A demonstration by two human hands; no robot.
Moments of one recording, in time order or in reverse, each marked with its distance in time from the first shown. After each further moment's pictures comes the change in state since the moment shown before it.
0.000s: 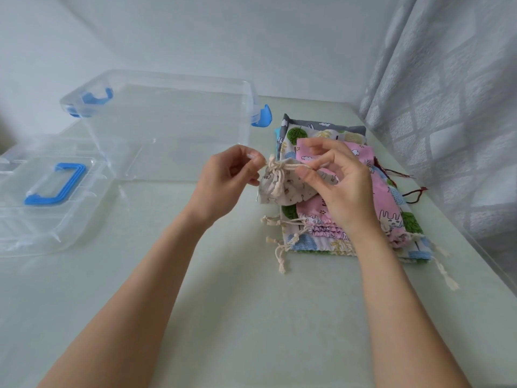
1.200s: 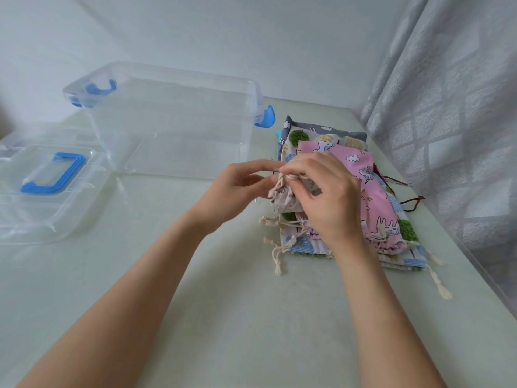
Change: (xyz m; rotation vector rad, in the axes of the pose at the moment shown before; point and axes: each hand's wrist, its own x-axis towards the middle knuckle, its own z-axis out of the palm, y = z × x) left_hand -0.006 -0.001 0.008 -0.192 -0.222 -0.093; right_hand -0.002 -0.017 0.018 -0.498 0.109 -0.535
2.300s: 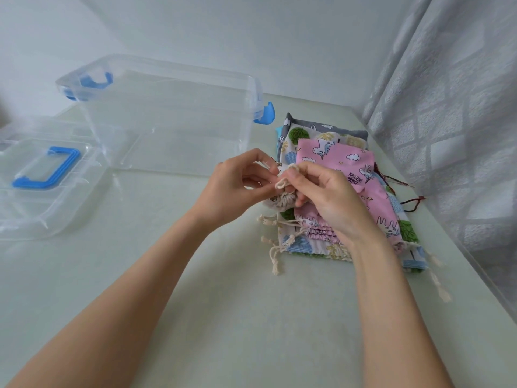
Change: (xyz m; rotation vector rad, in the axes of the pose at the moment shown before) left_hand 0.000 -0.001 0.005 0.230 0.126 0.061; right_hand 0.007 -0.005 -0.013 0.694 -0.457 0.866
